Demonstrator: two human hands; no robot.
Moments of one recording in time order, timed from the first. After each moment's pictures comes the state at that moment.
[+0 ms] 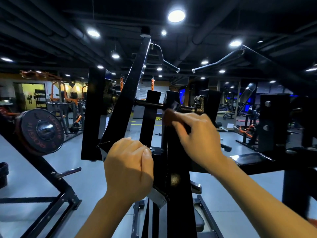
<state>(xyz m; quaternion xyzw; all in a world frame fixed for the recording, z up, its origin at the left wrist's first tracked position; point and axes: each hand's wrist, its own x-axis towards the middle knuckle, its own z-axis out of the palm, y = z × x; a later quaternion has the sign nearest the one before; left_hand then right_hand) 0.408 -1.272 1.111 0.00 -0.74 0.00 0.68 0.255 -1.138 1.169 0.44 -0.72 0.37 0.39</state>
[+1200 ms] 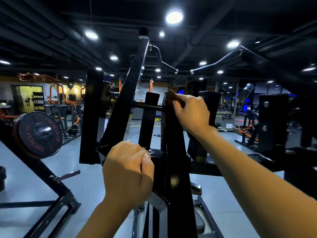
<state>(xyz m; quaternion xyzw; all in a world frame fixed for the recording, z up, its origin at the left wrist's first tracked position) 0.408 -1.272 1.113 0.00 -0.75 0.00 0.66 0.210 -1.181 1.230 0.36 -0.76 0.39 0.37</state>
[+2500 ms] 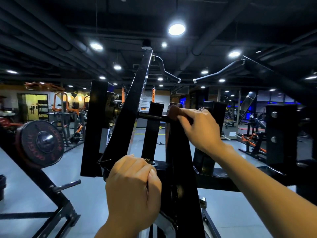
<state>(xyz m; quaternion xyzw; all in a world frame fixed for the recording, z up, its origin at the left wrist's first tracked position) 0.411 -1.269 1.114 0.03 -0.78 -0.02 0.63 0.196 -1.173 1.221 0.41 -0.73 0.37 0.40</state>
